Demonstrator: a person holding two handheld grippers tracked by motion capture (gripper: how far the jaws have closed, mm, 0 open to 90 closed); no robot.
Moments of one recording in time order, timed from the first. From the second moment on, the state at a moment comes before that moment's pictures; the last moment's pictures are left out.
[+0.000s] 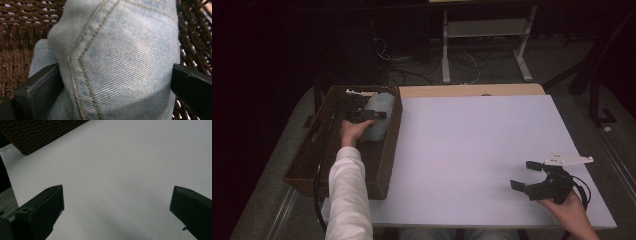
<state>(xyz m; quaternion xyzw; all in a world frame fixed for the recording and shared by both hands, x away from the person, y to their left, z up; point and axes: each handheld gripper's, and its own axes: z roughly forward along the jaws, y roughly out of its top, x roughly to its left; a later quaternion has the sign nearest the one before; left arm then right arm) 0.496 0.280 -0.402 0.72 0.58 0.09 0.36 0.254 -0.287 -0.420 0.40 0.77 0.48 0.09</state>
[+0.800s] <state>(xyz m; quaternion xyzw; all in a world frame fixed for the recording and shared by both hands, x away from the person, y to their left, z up) 0.497 0.277 -0.399 0.73 0.59 0.08 0.34 0.255 -0.287 -0.420 0.40 0.77 0.48 0.09</state>
